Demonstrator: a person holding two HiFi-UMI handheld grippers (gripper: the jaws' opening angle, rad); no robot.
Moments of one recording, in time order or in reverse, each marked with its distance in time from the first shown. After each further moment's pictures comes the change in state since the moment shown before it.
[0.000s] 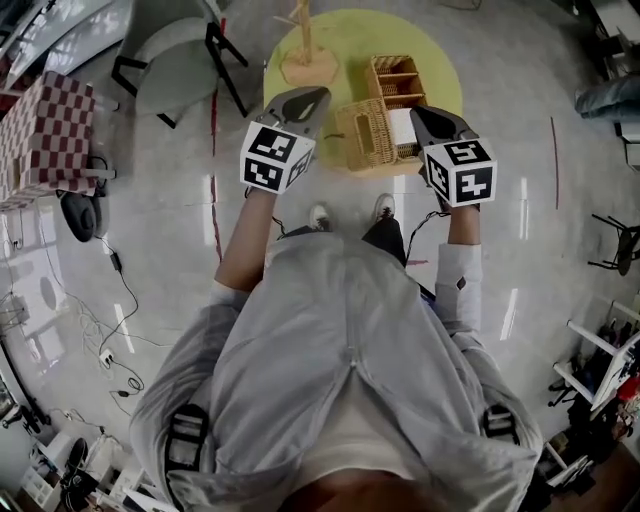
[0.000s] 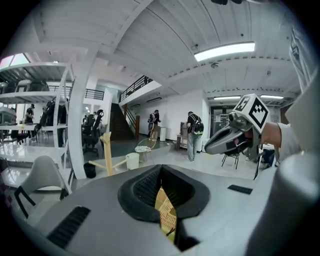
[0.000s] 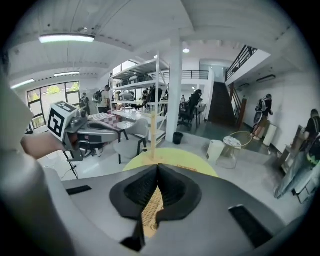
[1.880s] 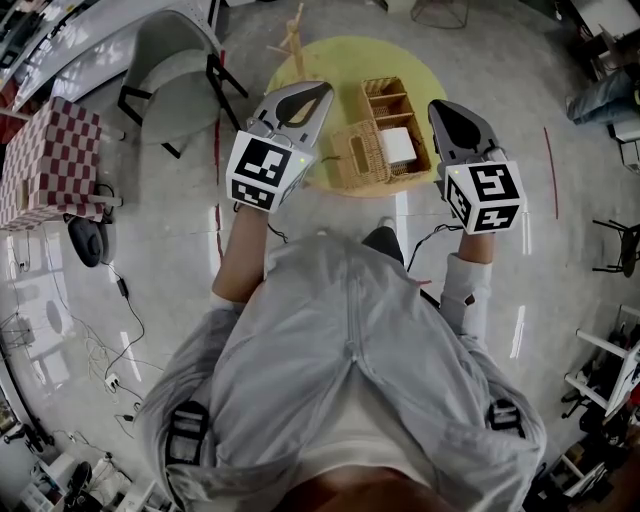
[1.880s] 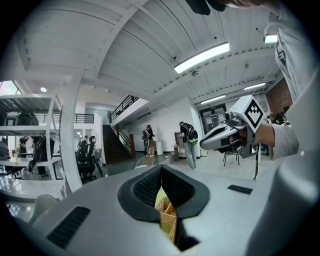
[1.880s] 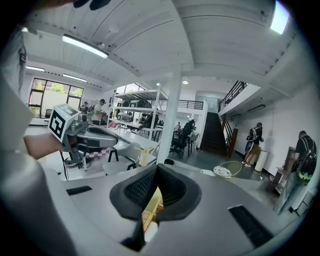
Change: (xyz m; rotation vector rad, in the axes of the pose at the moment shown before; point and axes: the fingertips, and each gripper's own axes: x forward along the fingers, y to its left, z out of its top) left arm -0.033 -0.026 0.117 0.214 -0.176 -0.025; right arm -0.088 -0.016 0.092 -0.111 -0.309 -0.130
